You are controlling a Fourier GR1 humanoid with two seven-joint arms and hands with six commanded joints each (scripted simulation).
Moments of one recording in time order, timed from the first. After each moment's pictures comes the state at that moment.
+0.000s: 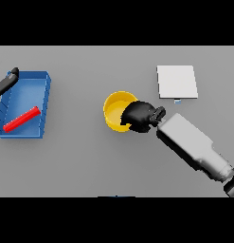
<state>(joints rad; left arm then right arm) -0.54 0.92 -0.58 -1.16 0.45 0.27 0.33 -0.71 -0.33 0.74 -1.15 0.90 0.47 -0.21</state>
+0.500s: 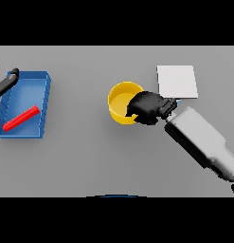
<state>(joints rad) -0.55 0.91 -0.58 -1.15 0.45 0.26 0.35 -0.70 -0.40 0.64 -1.28 0.83 0.55 -0.16</state>
